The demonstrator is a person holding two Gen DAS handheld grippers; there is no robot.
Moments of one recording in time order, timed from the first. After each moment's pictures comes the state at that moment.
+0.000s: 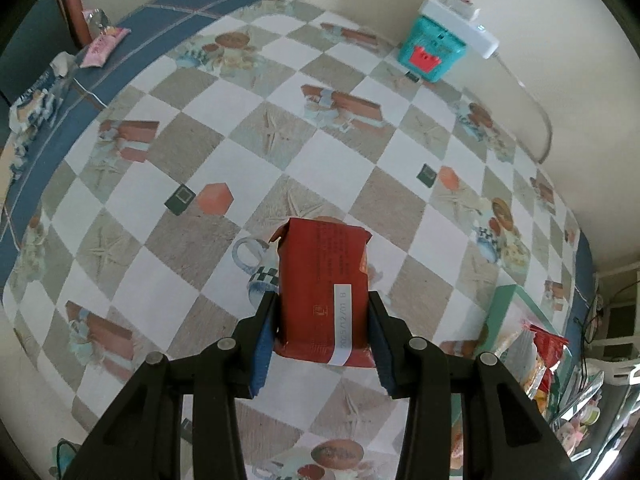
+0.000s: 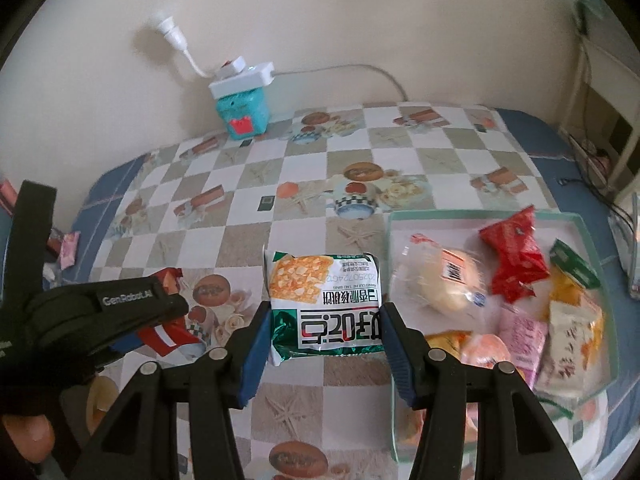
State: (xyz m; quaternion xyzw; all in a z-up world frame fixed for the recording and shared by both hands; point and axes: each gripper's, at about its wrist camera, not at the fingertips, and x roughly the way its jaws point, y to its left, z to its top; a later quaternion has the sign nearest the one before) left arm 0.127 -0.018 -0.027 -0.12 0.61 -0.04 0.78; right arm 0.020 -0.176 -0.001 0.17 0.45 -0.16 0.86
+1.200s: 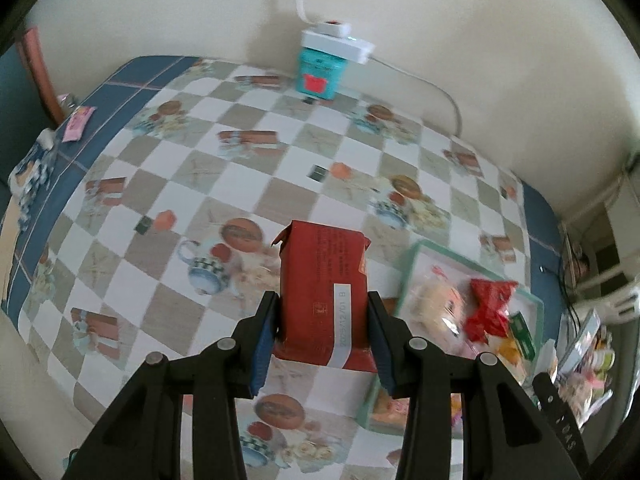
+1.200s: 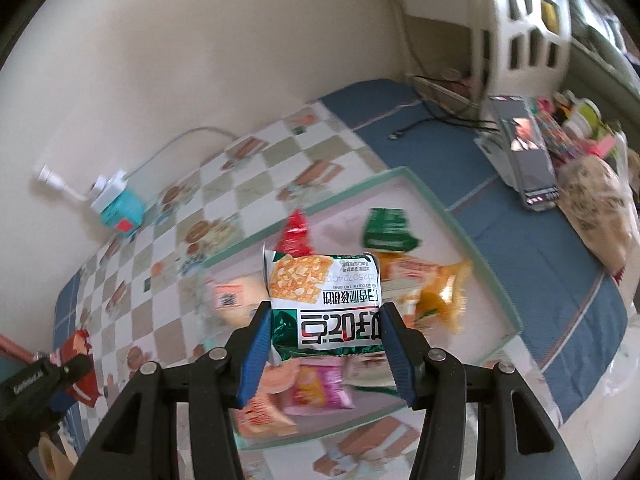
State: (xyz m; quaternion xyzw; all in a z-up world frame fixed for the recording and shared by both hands) left arm 0.062 -0.104 0.036 -0.05 0.55 -0.11 0.83; right arm -0.105 -0.331 0.014 0.30 0.39 -0.31 0.81
